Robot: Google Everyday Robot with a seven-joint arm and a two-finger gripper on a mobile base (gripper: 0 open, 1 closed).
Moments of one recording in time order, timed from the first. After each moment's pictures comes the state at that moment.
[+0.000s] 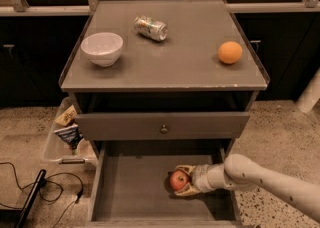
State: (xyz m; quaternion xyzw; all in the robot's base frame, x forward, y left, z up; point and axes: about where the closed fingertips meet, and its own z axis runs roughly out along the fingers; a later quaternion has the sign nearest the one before) arm 0.504 -0.105 0.399 -0.64 0.64 0.20 0.37
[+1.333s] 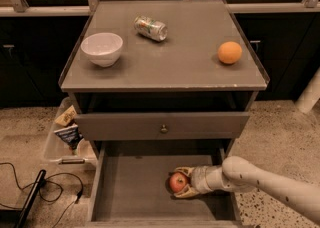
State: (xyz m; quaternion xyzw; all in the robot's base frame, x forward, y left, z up) arm 0.507 -0.105 0.377 -0.64 0.64 0.20 0.37
